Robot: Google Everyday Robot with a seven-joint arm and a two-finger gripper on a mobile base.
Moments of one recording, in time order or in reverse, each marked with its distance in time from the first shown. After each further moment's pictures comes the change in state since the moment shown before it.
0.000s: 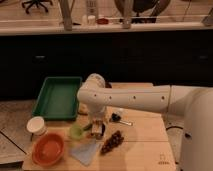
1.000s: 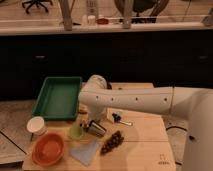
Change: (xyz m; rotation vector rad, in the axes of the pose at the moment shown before) arm -0.001 0.002 0.000 0.022 0.008 0.002
